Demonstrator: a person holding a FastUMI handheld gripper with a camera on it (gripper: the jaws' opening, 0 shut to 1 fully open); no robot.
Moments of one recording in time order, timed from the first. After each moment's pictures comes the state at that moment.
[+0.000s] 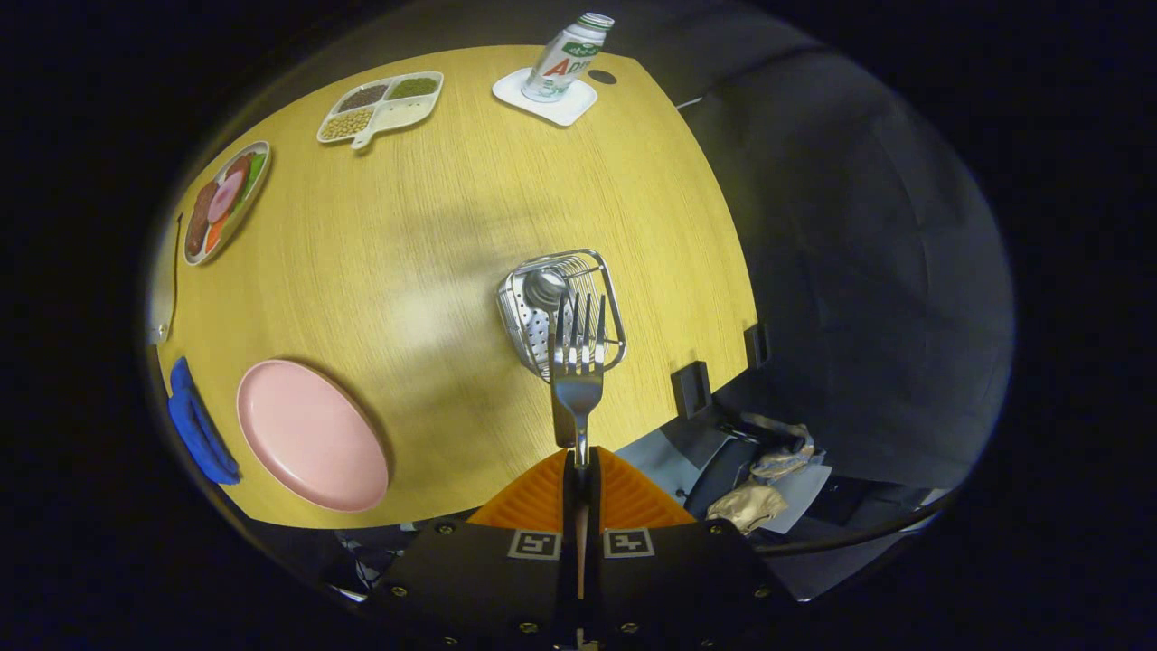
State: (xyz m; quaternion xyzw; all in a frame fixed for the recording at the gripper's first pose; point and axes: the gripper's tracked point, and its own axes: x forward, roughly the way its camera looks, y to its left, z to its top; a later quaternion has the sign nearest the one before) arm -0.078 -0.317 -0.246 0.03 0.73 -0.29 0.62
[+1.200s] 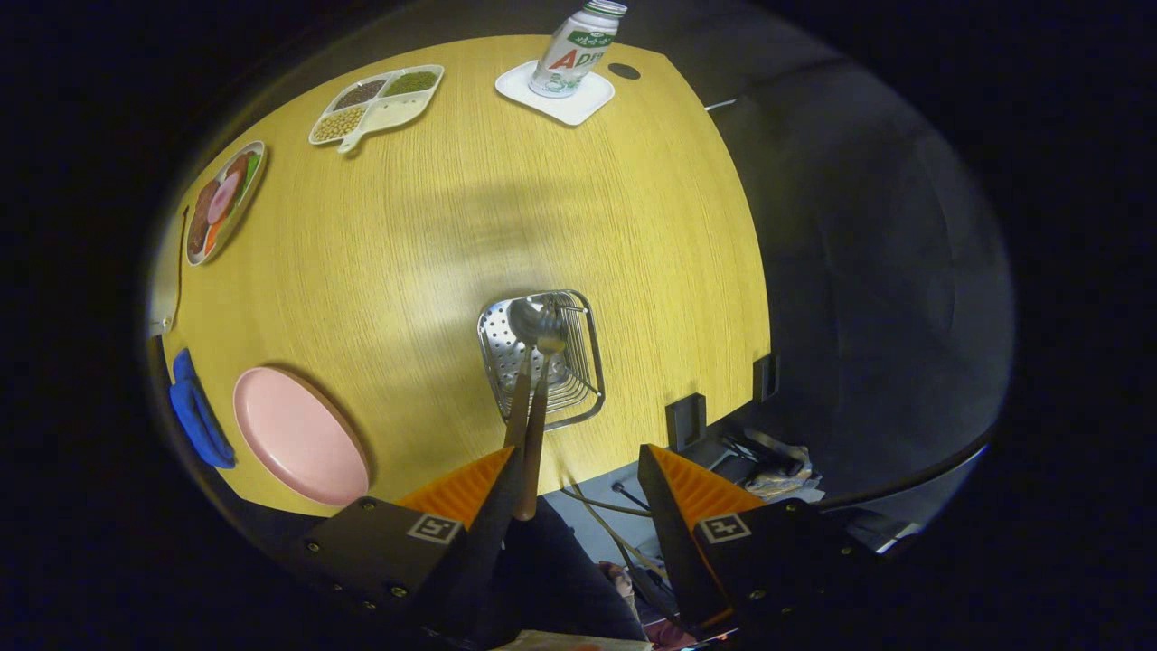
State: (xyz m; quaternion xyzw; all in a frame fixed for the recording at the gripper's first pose) arm -0.058 -0.356 -0.251 0.01 0.75 -0.24 0.62
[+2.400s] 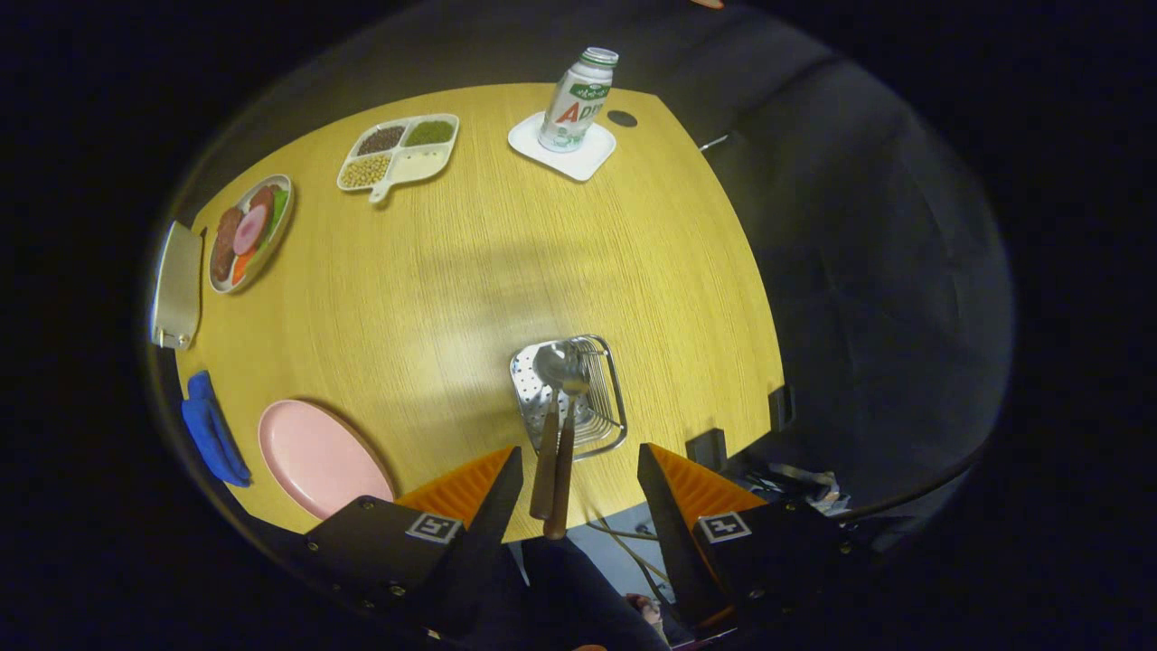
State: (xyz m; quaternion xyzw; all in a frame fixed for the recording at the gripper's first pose) arm -0.016 -0.346 -0.251 0.03 0.63 -0.23 0.74
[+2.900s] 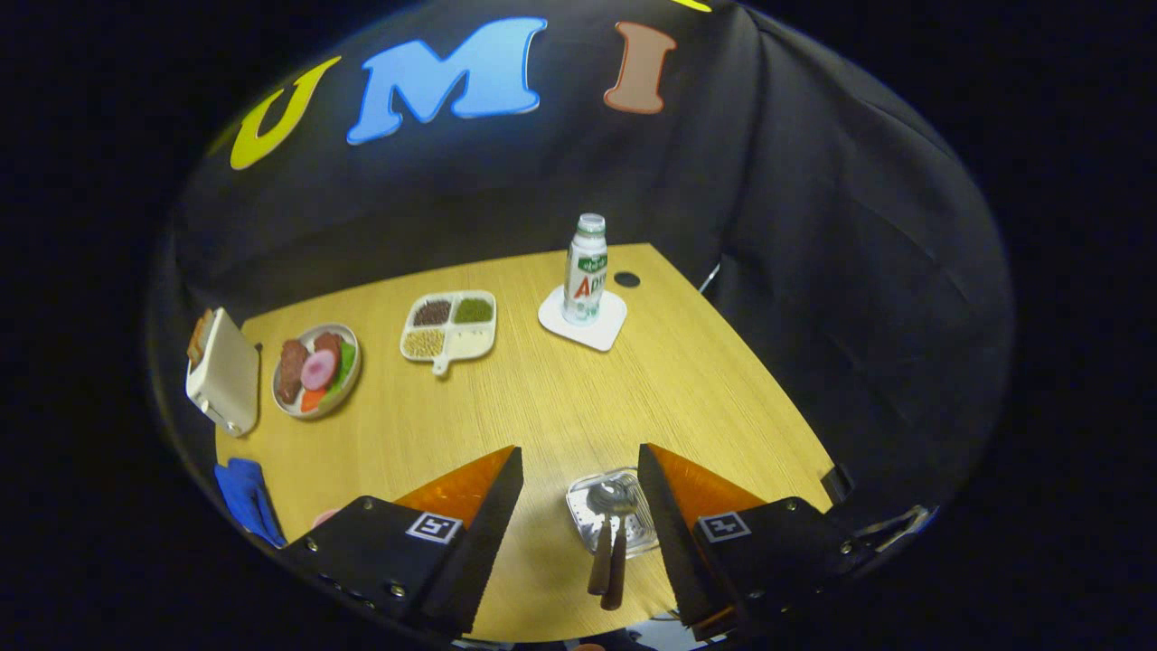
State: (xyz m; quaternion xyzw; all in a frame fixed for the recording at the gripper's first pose) arm 0.046 -0.341 -0.187 0.05 0.33 -0.23 0.91
